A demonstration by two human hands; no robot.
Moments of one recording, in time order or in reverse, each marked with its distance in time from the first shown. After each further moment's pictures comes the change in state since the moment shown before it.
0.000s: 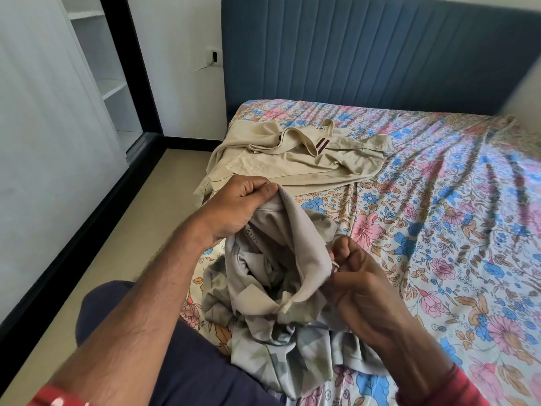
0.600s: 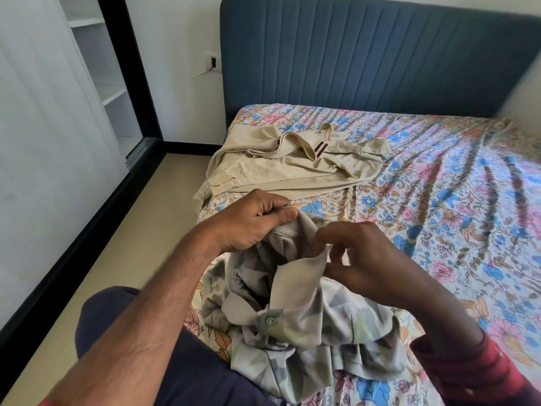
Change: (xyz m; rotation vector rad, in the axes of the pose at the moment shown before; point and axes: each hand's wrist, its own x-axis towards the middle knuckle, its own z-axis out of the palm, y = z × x) left_hand -0.004 0.015 0.013 0.252 -0.240 0.119; right_hand 0.018 -0.065 0.013 -1.588 -0.347 -0.438
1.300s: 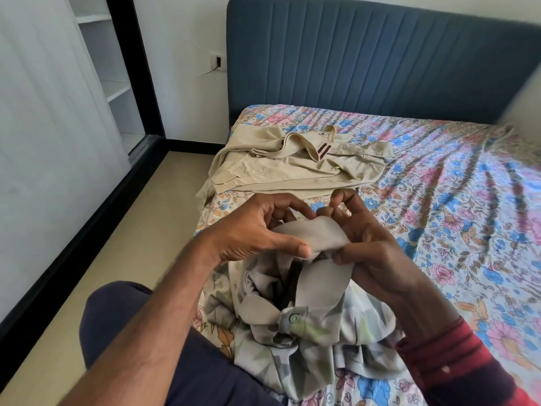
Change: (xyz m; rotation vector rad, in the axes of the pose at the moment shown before) left_hand -0.021 0.004 0.006 -0.196 0.027 -0.025; right_hand 0.015 0.009 0.020 1.360 0.017 0.087
